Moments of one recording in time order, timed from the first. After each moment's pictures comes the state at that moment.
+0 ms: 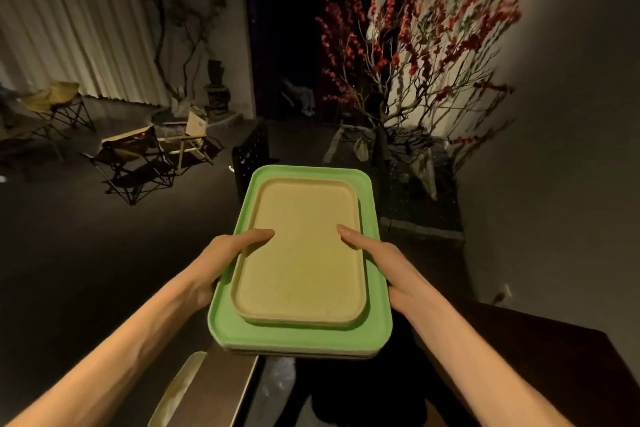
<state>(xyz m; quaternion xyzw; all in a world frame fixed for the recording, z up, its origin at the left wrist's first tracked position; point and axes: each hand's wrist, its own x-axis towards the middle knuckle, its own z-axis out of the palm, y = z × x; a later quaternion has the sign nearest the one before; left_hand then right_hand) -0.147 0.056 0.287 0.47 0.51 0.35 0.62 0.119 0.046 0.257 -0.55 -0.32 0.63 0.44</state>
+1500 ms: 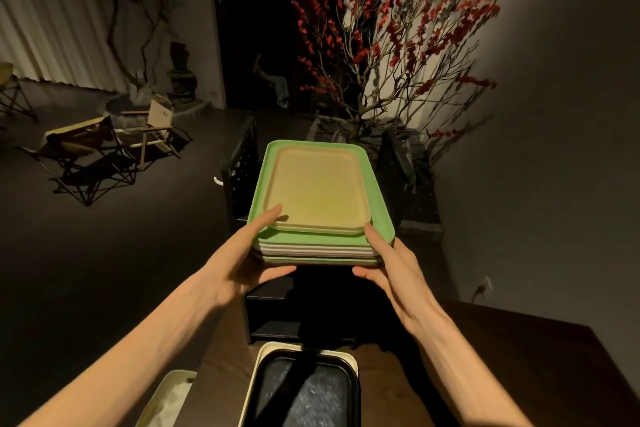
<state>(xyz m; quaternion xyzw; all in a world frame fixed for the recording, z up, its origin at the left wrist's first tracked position) -0.132 0.158 0.272 0.32 0.43 0.38 0.75 0.095 0.087 0.255 -0.53 -0.35 0.53 0.56</state>
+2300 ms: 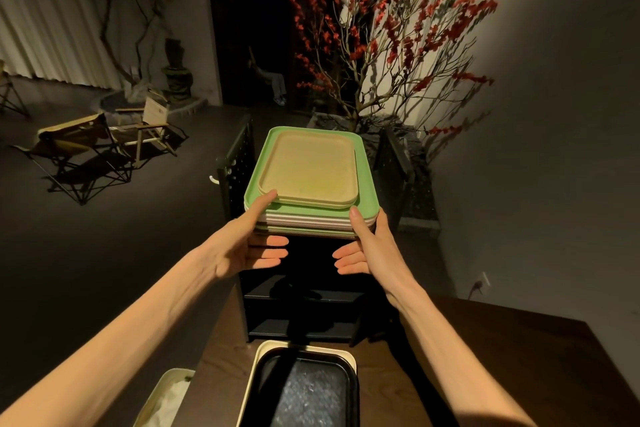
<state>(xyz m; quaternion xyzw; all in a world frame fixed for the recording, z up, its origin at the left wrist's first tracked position) -0.130 0.209 0.257 0.43 0.50 0.28 0.70 0.090 0.132 0.249 -0.61 -0.42 0.47 0.48</state>
